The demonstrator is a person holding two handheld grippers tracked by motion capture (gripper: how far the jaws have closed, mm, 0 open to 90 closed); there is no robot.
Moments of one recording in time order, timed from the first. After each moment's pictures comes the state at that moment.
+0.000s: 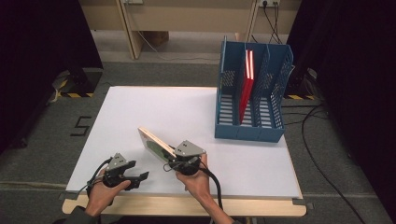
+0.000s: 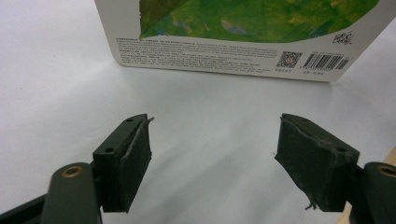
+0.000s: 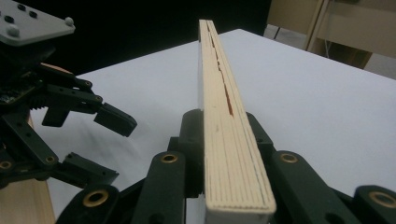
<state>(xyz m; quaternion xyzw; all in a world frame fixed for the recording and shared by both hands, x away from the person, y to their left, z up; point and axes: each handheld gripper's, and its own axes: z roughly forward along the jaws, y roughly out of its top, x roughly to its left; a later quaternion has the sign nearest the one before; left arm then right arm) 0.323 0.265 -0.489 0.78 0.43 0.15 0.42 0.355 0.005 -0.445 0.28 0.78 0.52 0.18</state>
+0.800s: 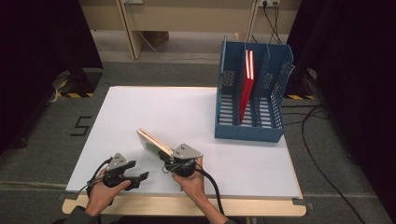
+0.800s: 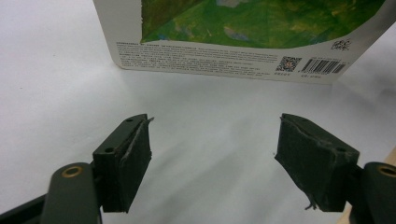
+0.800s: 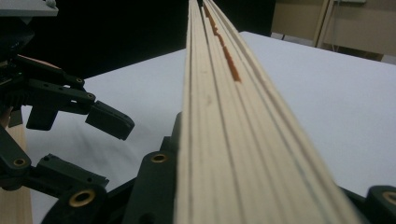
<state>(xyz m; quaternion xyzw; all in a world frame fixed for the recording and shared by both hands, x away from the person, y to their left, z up) 0.323 0.264 -0.490 0.79 0.43 0.15 0.42 0.365 0.017 -0.478 0.28 0.76 0.56 0.17</state>
